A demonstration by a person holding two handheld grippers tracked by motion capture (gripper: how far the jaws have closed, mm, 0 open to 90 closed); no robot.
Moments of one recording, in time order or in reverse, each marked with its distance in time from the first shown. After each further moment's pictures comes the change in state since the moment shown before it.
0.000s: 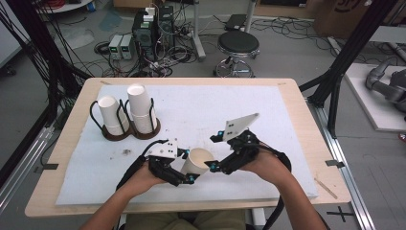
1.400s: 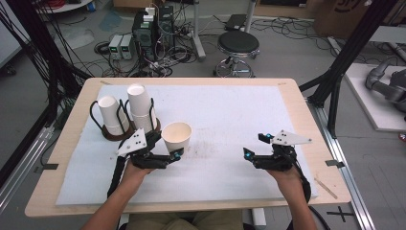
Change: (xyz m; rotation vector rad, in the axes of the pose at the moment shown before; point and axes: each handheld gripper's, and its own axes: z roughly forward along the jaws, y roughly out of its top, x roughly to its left) left arm 0.018 -0.021 -0.043 -0.414 0.269 -0.015; right arm -0.020 -0.122 -0.030 -0.204 -0.460 0.367
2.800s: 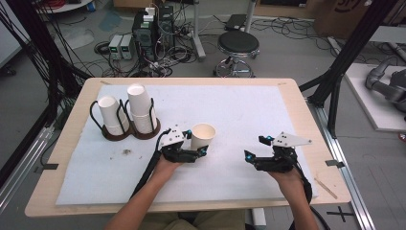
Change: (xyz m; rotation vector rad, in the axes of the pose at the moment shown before) left arm 0.005 -0.038 0.088 0.239 0.110 -0.041; right arm -0.002 -0.007 0.000 0.023 0.016 -0.002
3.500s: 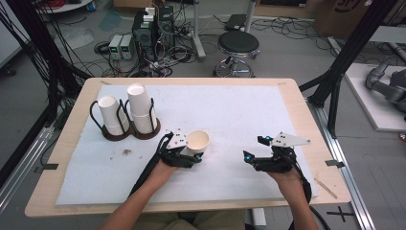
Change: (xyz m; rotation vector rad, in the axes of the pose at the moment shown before) left arm -0.008 0.000 -0.011 0.218 0.059 0.063; right arm 0.002 0.001 0.001 0.006 0.009 -0.008
